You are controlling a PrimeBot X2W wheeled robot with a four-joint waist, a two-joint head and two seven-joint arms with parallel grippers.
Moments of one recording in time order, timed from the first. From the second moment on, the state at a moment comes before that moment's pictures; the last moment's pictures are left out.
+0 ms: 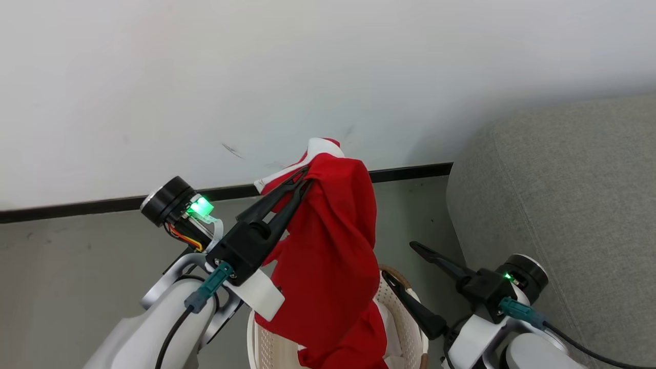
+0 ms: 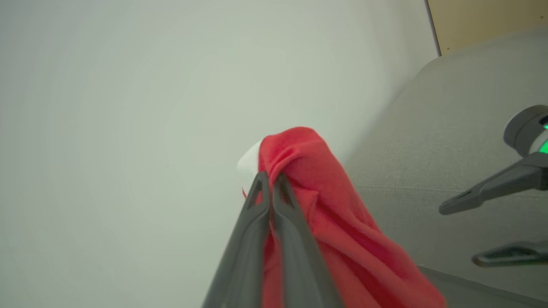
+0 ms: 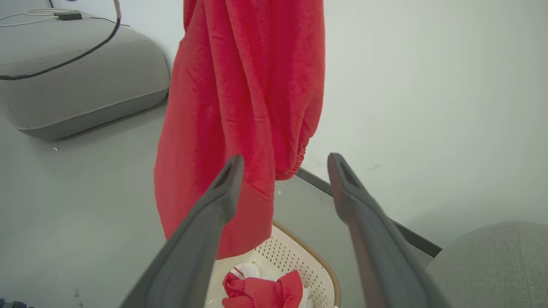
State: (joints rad) left arm -0.48 0.23 -0.56 0.02 -0.09 -0.06 -0.17; right arm -0.24 -0.25 0.57 0.13 0.13 0.13 -0.26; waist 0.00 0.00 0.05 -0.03
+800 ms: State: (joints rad) left arm -0.48 0.19 -0.63 -0.04 -0.12 -0.08 -0.08; right arm -0.42 -0.25 0.79 0.29 0.21 0.13 -0.26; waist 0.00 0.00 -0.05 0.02
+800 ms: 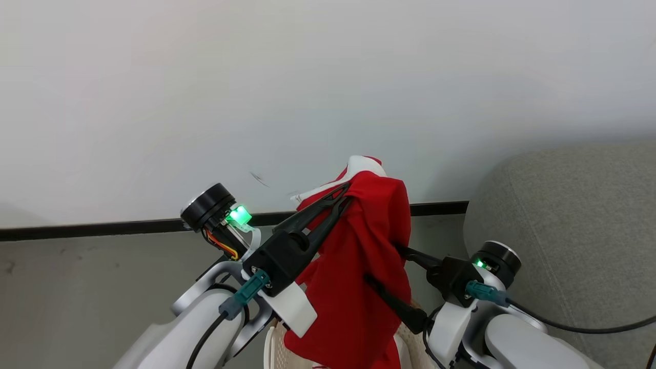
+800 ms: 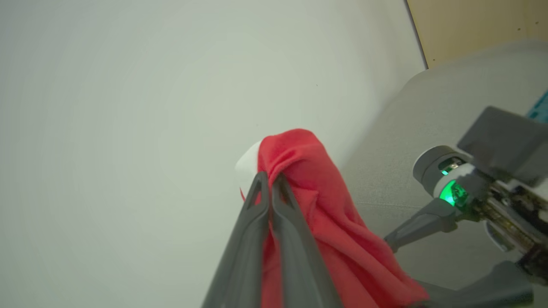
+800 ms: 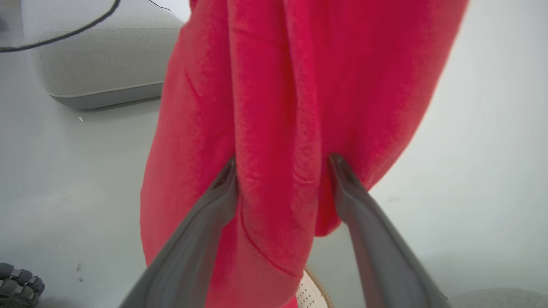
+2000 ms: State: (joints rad) left arm -0.29 0.16 -0.53 0.06 -0.26 0.00 -0.09; right arm -0.47 -0.30 0.61 0.26 0.31 0.13 -0.26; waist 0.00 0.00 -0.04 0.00
